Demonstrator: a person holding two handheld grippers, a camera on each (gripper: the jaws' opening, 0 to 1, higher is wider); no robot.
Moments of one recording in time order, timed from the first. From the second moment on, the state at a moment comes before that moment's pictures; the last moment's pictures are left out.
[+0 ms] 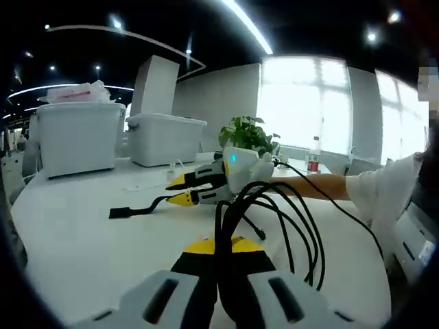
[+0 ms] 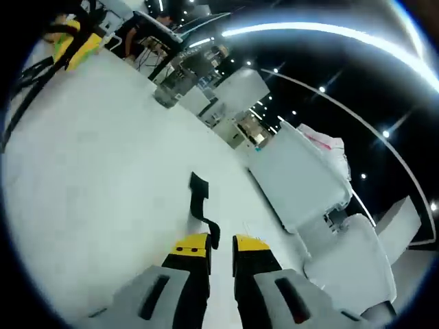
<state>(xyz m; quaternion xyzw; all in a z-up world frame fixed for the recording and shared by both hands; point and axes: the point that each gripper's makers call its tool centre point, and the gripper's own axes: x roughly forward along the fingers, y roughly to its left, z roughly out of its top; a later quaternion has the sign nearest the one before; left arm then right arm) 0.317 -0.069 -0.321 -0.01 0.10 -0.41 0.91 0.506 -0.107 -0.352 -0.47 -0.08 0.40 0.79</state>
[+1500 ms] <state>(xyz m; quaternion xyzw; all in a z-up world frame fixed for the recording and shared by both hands) 0.226 -0.151 -0.297 -0.15 0.14 -0.58 0.79 0.257 -0.224 -0.321 -0.09 0.09 0.42 0.90</state>
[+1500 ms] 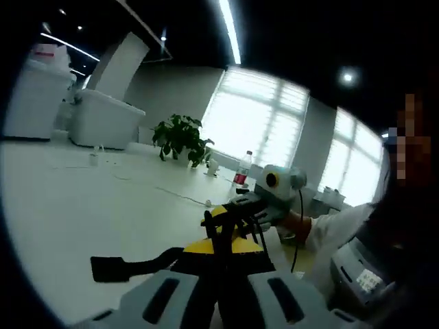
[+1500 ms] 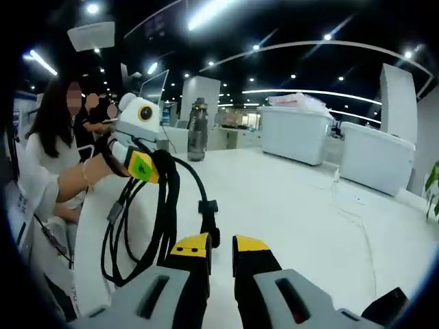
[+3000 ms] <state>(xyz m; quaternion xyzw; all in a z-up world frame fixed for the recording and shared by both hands) 0.293 -0.104 -0.345 0.00 0.13 -0.35 0.93 0.260 -0.166 -0.346 -0.44 -0.10 0.49 0.75</state>
